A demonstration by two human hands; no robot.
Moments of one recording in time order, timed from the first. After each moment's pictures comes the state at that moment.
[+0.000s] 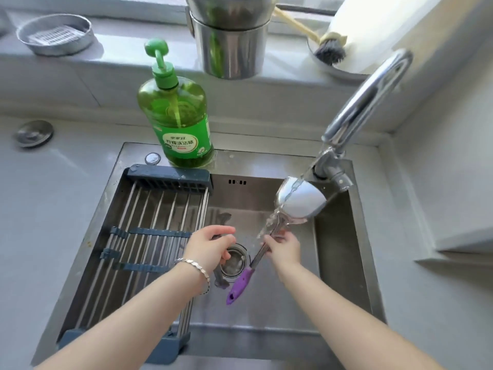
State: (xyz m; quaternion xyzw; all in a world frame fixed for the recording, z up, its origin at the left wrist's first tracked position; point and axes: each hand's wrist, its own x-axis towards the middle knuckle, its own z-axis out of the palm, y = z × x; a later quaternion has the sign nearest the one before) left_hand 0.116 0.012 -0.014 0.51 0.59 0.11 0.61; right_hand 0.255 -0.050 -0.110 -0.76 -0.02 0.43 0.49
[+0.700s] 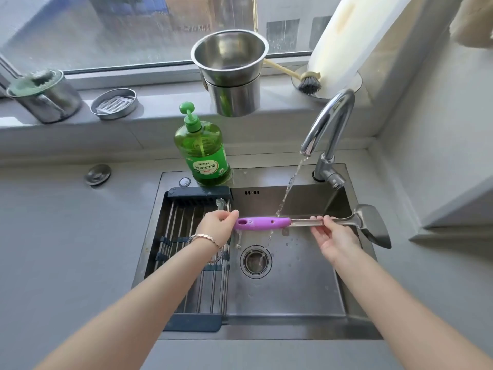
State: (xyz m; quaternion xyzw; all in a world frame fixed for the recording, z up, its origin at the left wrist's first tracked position) left_hand 0.098 0.019 0.068 0.69 0.57 0.06 0.44; right_hand 0.285 -0.104 0.033 -0.49 0.24 0.42 0.72
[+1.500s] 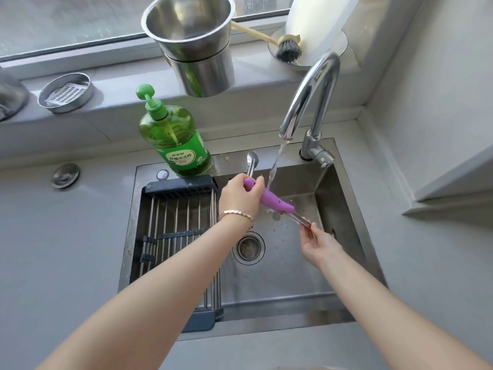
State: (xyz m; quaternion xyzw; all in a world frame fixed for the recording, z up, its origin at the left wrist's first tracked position) left_hand 0.190 0.012 0.056 0.73 0.53 0.16 0.41; right_hand 0.281 -0.112 -0.016 -0.31 0.46 0.40 0.73
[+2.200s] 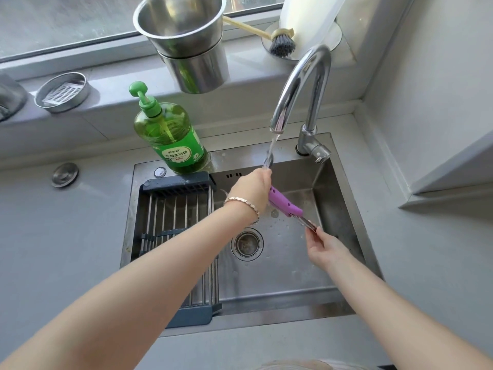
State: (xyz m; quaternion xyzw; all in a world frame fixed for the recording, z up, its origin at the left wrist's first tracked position) left_hand 0.208 0.003 0.074 0.86 0.42 -0.05 0.28; right_hand 0.286 -0.139 -0.023 -0.32 0.47 0.41 0.71
